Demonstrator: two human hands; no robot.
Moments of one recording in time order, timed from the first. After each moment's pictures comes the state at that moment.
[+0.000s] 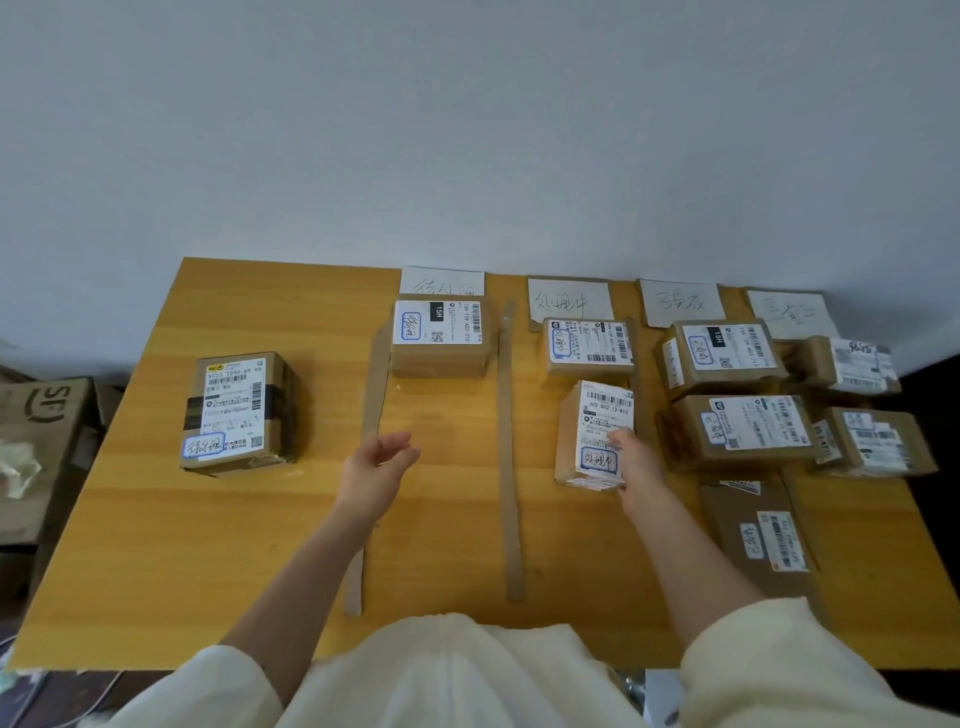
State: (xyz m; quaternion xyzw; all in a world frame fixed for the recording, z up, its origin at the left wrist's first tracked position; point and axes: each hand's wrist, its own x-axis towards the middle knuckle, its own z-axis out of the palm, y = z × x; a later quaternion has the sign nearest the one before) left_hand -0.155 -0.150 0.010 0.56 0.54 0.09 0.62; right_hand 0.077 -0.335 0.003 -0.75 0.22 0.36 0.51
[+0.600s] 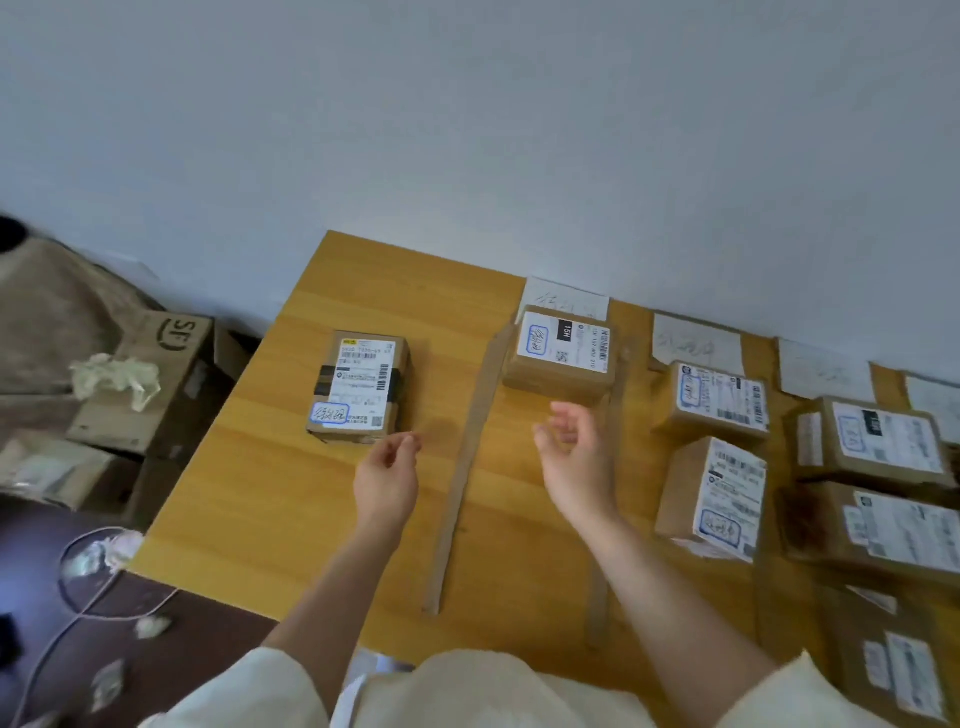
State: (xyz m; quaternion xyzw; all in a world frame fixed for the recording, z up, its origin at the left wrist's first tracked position) left_hand -0.224 -0.105 0.008 0.46 0.67 0.24 0.53; right_hand -0.054 -0.192 0.029 -0.83 -0.26 0.27 0.42
